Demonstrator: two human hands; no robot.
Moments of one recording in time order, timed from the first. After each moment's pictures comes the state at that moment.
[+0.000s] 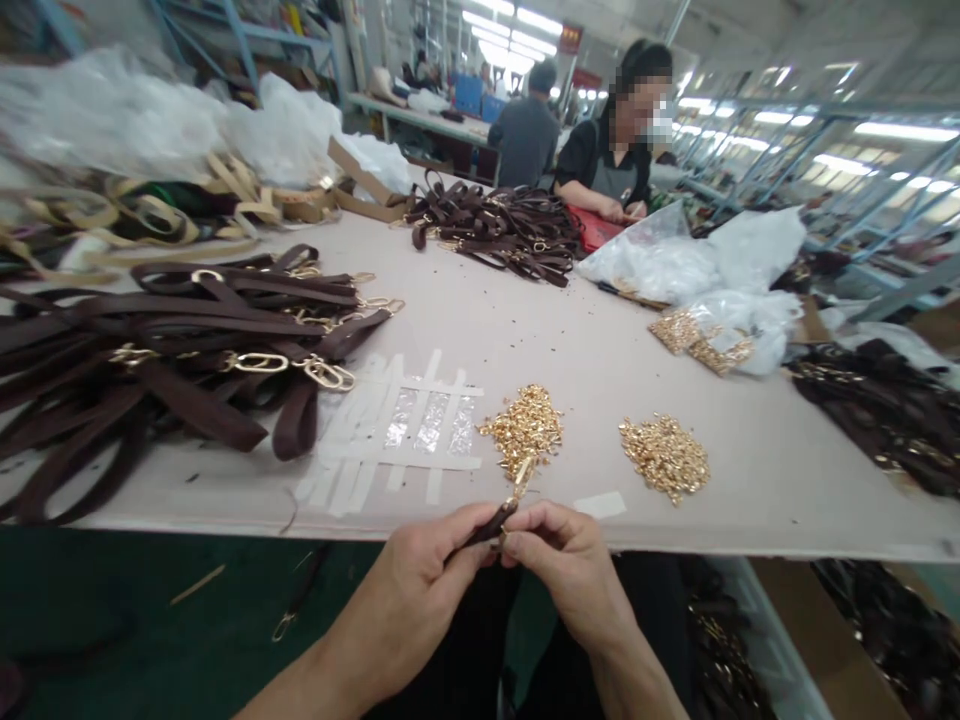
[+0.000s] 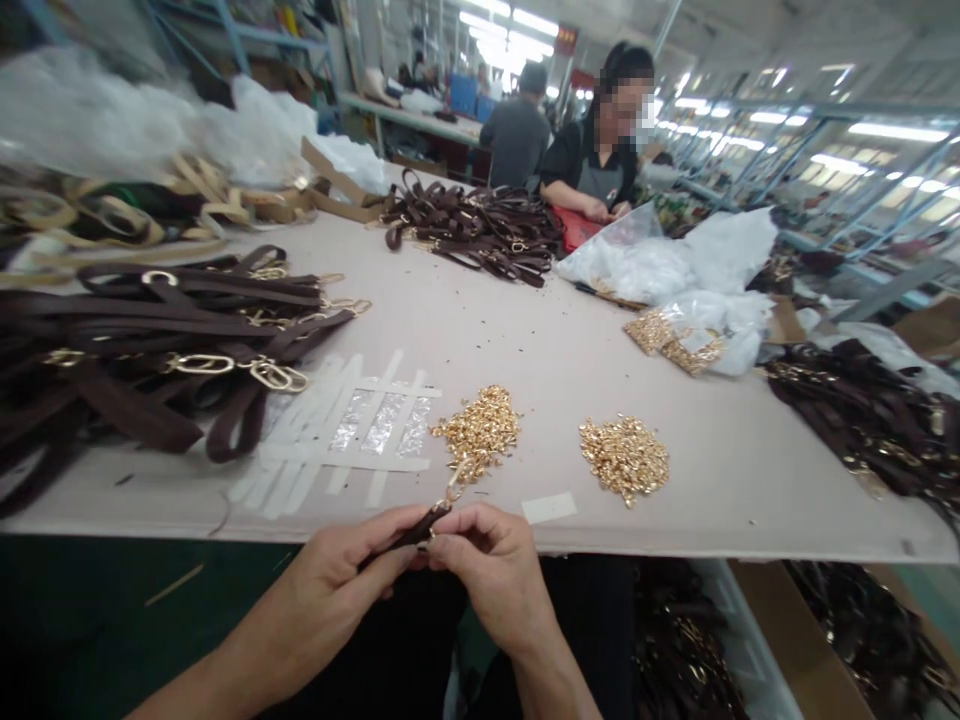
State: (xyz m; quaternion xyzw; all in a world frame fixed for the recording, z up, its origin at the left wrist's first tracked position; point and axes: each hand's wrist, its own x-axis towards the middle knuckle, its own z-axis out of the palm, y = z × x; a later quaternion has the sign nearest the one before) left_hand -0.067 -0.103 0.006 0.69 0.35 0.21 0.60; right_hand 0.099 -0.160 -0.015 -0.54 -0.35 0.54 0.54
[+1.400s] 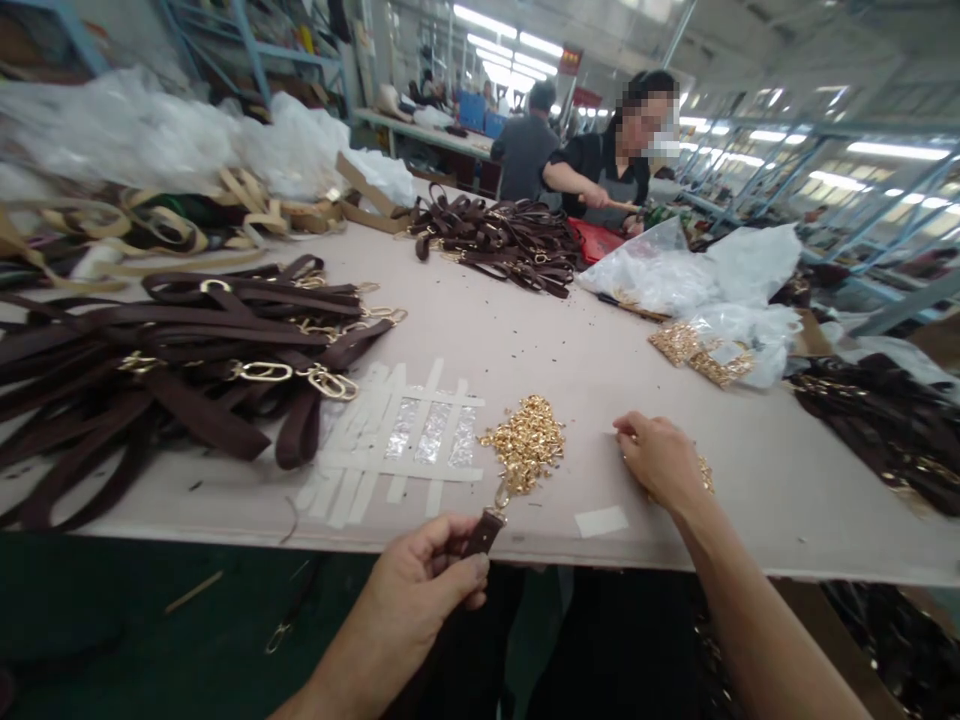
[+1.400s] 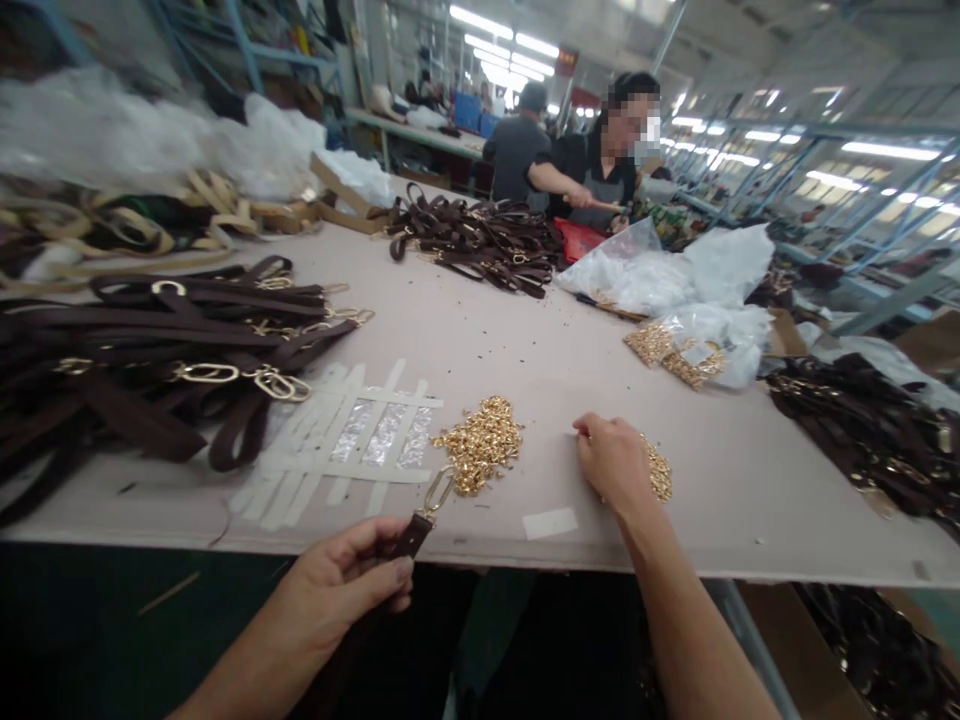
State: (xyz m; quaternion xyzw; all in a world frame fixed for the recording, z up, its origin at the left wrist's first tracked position) left_hand -0.064 -0.108 -0.021 0.43 0.42 0.27 0.75; right_hand 0.268 -0.095 -0.011 -0.79 -0.59 -0.05 0.15
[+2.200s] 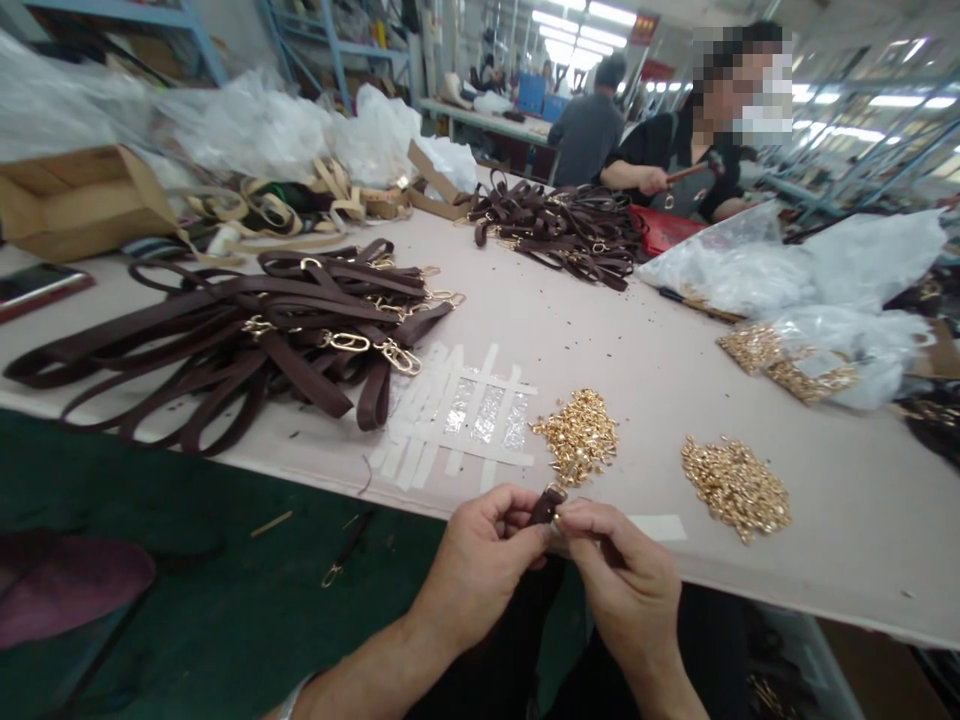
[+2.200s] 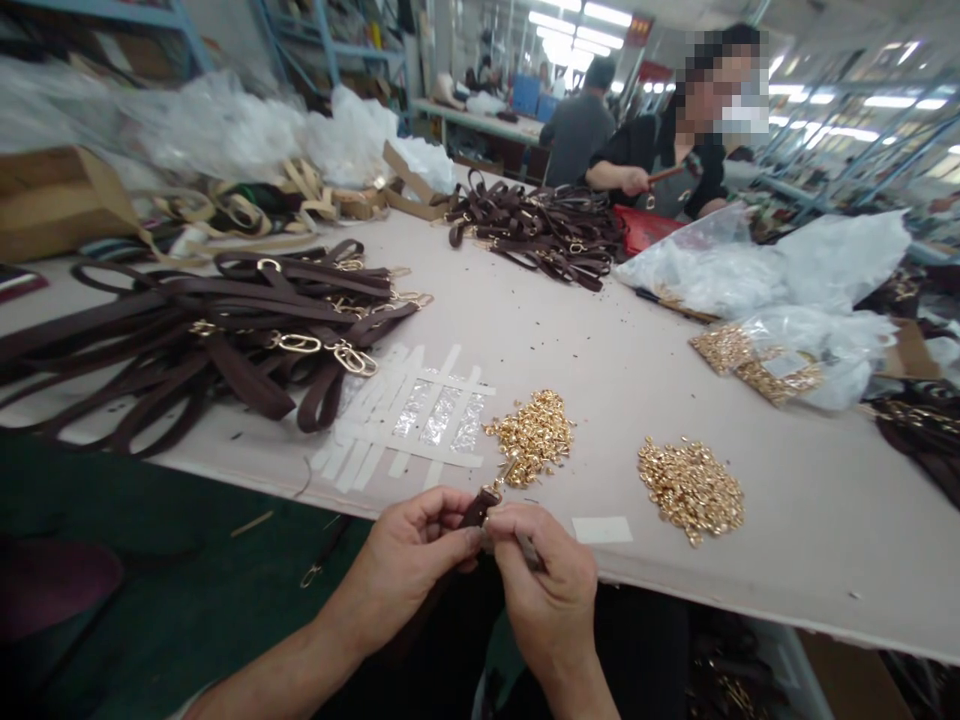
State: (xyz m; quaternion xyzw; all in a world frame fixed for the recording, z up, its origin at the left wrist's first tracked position) left_hand -0.048 -0.112 -0.020 0.42 0.42 0.34 0.73; right_hand 0.099 -0.162 -0.034 -0.55 -0.60 0.19 0.55
